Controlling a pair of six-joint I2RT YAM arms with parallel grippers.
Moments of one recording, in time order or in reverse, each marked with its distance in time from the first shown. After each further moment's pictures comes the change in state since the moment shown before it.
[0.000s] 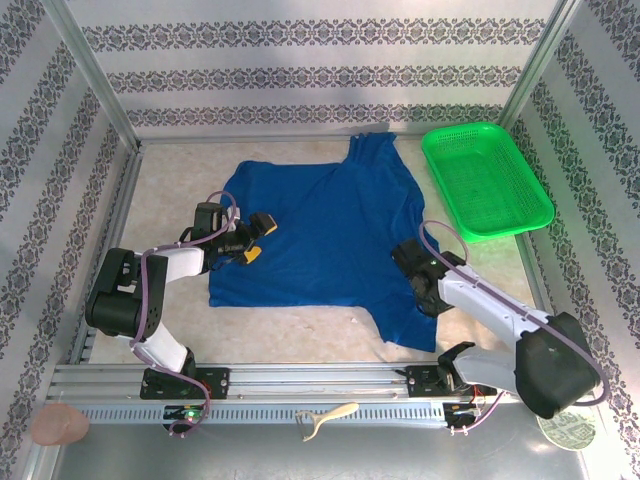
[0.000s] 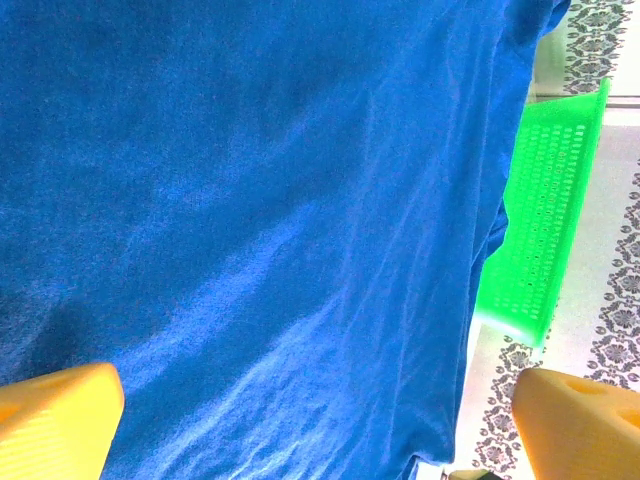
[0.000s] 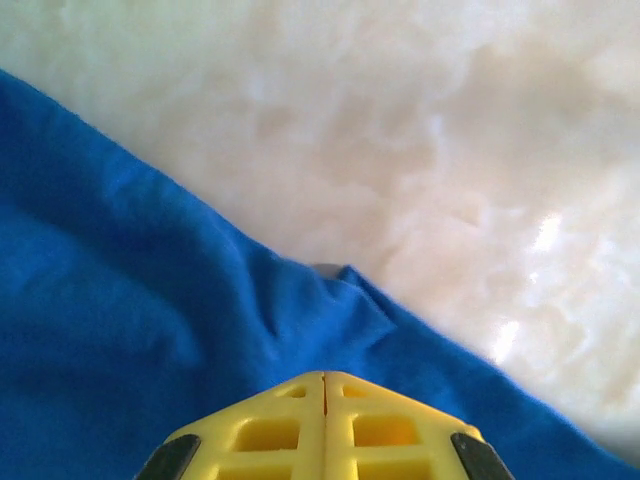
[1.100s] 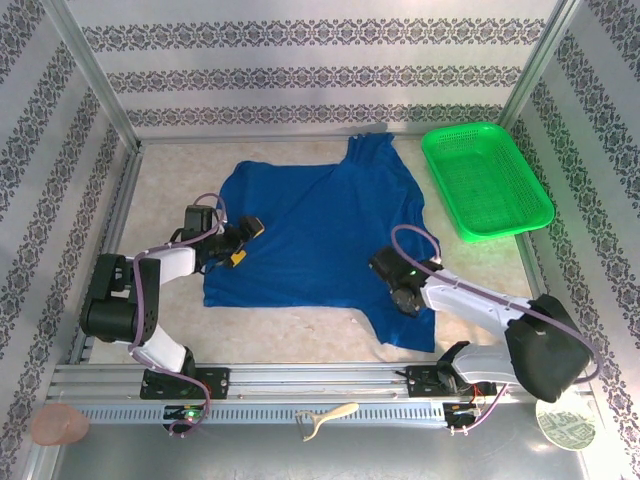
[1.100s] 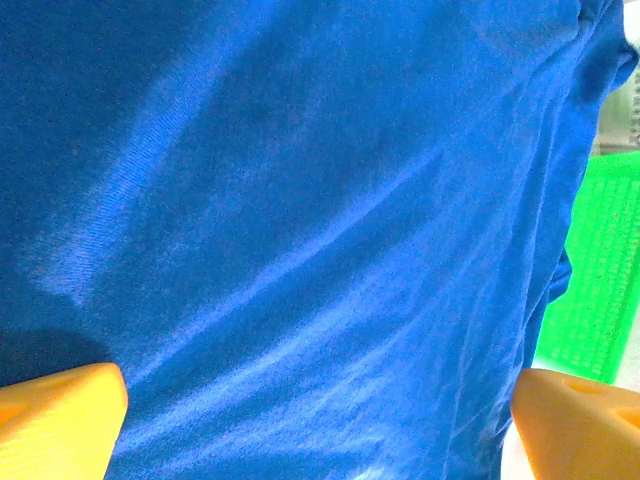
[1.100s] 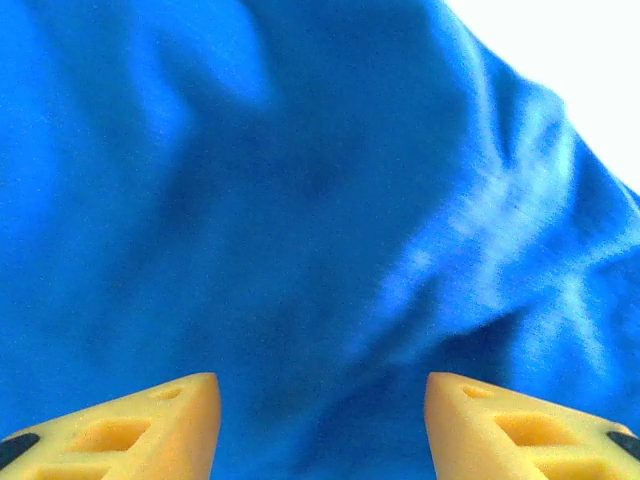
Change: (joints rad) left arm 0.090 -0.038 -0.016 -0.129 -0.094 0.090; right arm 0.199 0.116 -0.050 0.297 -0.026 -0.024
